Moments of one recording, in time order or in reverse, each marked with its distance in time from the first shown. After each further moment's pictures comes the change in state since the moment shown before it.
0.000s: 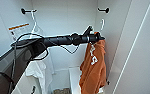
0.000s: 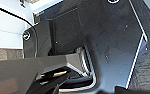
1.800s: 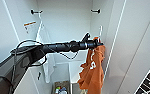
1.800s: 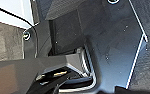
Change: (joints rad) left arm 0.095 -0.047 0.073 0.026 -0.063 0.004; right arm 0.000 0.000 0.000 0.000 0.002 0.000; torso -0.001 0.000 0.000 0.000
